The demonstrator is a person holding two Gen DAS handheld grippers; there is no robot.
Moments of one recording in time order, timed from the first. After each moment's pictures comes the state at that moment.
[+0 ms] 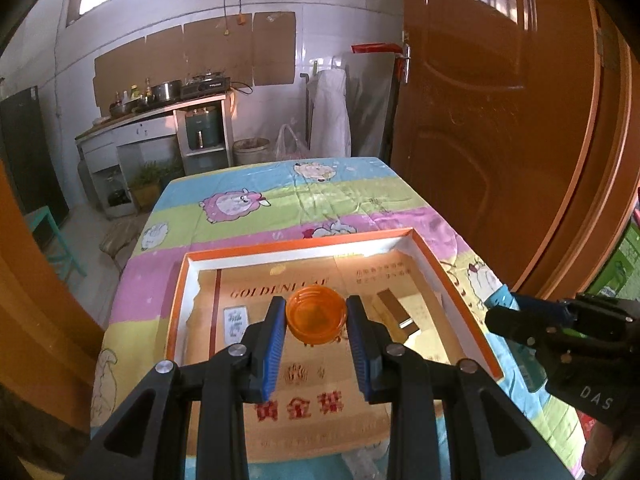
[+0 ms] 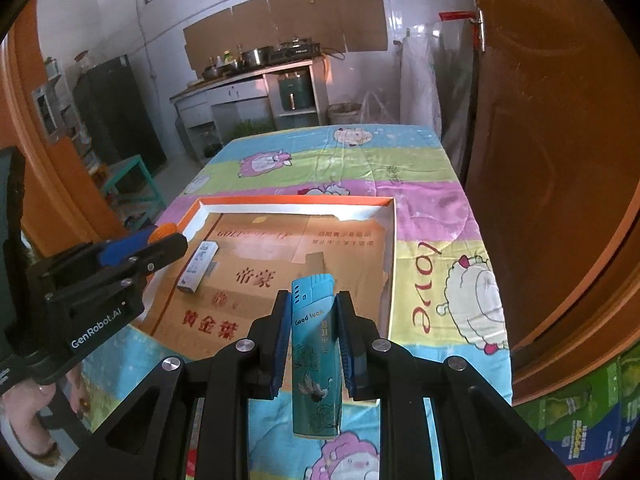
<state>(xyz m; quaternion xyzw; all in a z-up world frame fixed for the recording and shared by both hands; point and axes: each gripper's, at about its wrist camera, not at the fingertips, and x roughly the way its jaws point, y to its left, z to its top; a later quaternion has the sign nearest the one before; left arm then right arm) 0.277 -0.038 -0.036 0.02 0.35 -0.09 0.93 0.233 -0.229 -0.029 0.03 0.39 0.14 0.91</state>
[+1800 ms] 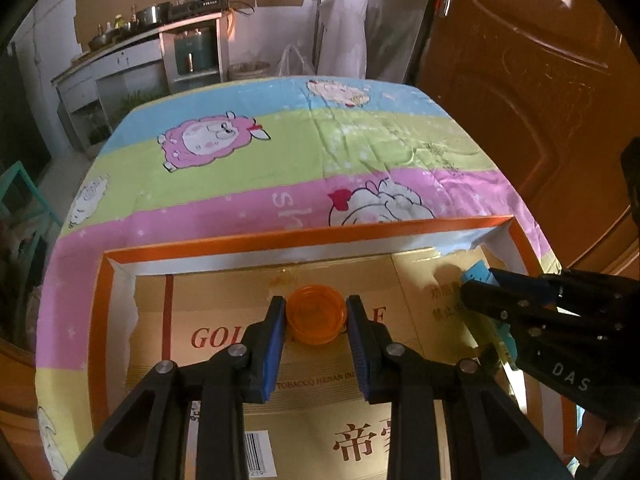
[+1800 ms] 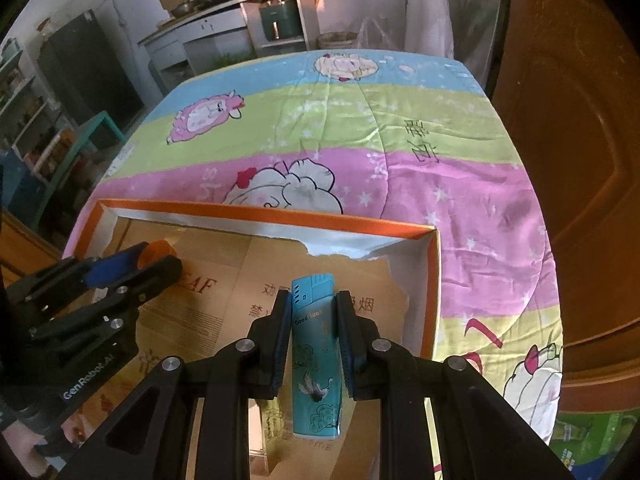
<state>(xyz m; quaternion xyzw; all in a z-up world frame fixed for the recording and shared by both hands) 0.425 -0.033 -0.123 0.00 0.49 -0.09 0.87 0.413 -0.204 -0.115 0.01 0.52 0.13 0.85</state>
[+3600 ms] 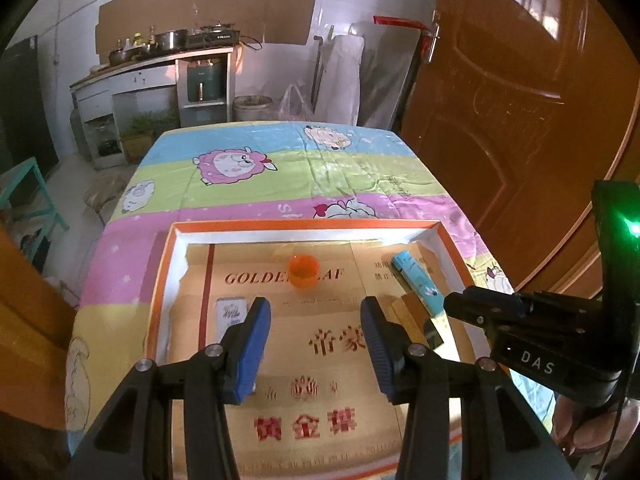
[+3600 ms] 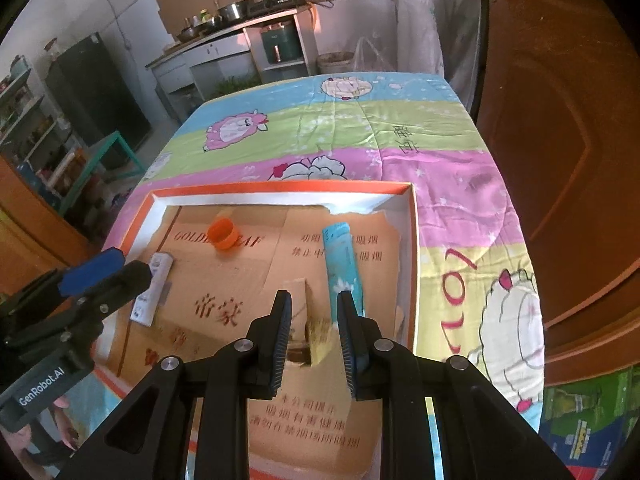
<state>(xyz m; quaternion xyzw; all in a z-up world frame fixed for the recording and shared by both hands) 0.322 -0.016 -0.056 -0.03 0.42 -0.09 0.90 0.332 -0.213 -0.071 0.04 0.48 0.13 0.86</state>
